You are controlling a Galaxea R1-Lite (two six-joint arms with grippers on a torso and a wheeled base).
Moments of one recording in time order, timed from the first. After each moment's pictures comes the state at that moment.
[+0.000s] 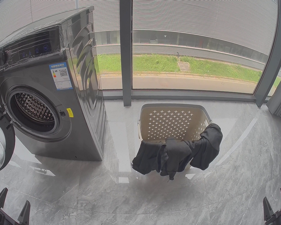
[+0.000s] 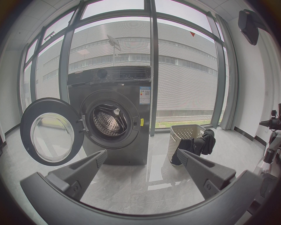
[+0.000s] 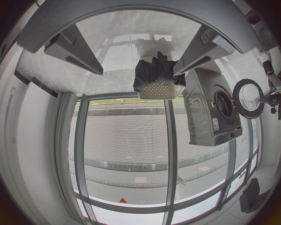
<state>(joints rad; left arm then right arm) 0.00 0.02 -0.02 0.00 -0.01 -0.01 0.01 0.02 -0.02 0.00 -0.02 0.00</state>
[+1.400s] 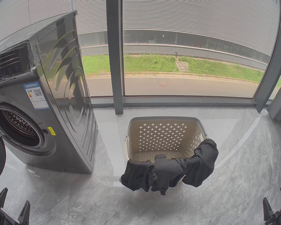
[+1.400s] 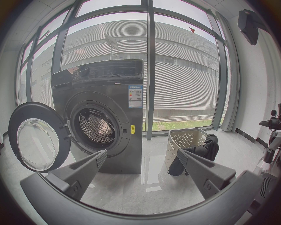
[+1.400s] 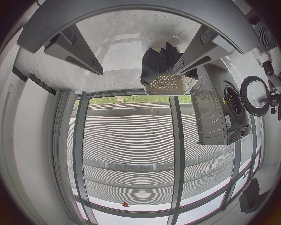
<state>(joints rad) 0.00 0.02 -0.02 0.00 -0.01 -0.01 0.01 0.02 -0.02 0.00 -0.01 0.00</state>
